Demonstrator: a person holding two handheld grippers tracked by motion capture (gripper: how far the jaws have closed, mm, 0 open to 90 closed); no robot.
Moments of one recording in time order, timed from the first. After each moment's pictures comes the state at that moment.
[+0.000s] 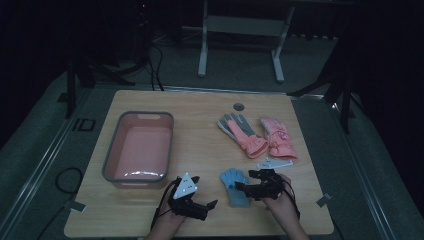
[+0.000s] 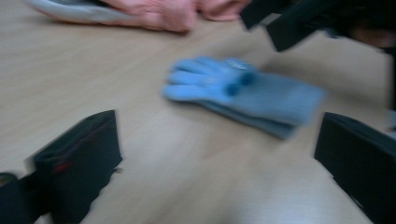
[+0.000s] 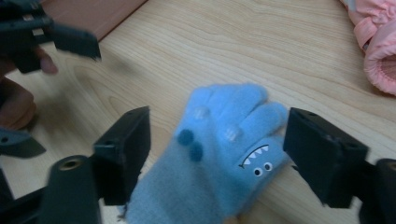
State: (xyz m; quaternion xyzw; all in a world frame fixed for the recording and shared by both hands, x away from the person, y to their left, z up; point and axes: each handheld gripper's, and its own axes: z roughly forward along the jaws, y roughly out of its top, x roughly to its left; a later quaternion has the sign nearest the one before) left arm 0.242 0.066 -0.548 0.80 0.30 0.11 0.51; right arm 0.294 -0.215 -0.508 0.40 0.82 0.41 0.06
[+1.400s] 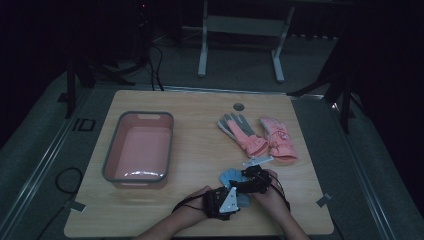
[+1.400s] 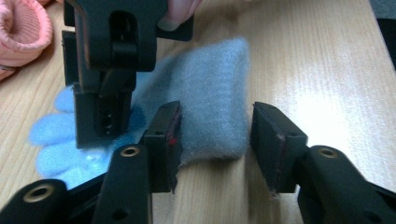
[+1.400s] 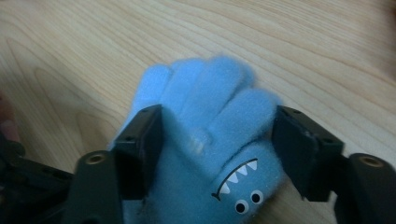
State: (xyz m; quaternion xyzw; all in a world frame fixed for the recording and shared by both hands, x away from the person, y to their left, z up) left arm 0.253 -0.023 -0.558 0.91 0.03 0.16 0.38; right arm 0.323 -0.192 -0.546 0.38 0.86 0.33 0.08
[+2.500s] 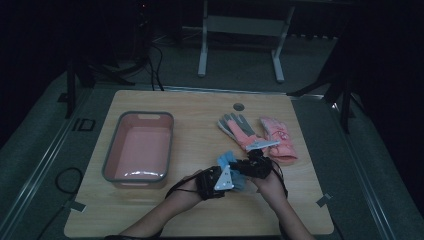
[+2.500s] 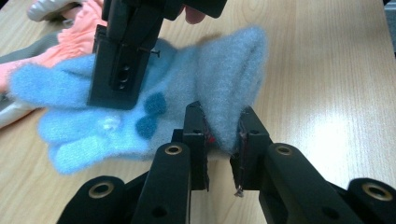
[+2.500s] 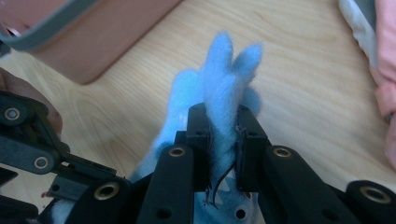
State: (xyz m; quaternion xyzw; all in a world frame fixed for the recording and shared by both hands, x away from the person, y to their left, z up) left arm 0.281 0.001 -0.494 0.91 0.08 0.16 0.36; right arm 0.342 -0.185 -0.491 0.39 0.83 0.40 0.03
